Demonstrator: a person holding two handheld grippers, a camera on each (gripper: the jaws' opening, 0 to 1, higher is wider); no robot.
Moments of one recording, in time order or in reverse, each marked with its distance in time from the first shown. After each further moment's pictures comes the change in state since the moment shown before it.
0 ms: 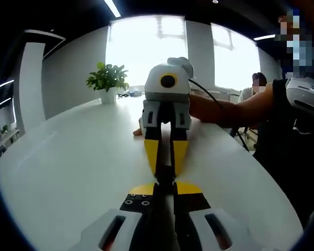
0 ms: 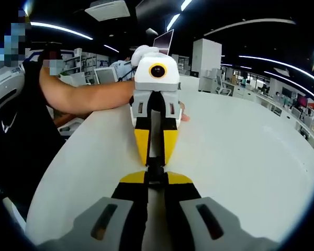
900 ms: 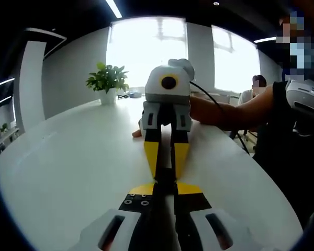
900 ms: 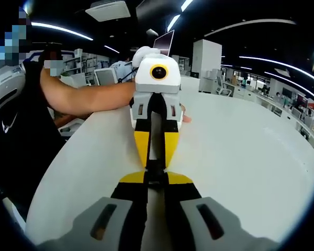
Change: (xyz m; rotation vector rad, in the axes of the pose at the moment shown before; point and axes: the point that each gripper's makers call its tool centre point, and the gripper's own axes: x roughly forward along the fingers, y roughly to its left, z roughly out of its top) left arm 0.000 -0.003 -0.001 -0.015 -0.024 -0.004; right arm 0.000 -0.006 0.001 0.003 -0.026 -0.017
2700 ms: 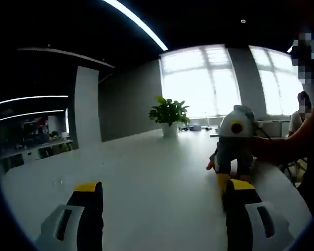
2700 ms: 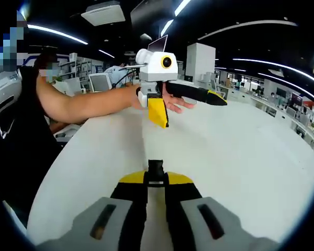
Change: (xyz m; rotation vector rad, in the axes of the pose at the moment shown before) left arm -0.066 0.099 0.045 -0.069 -0.281 0.510; right arm -0.007 -0.009 0.007 0.019 -0.033 -0.055
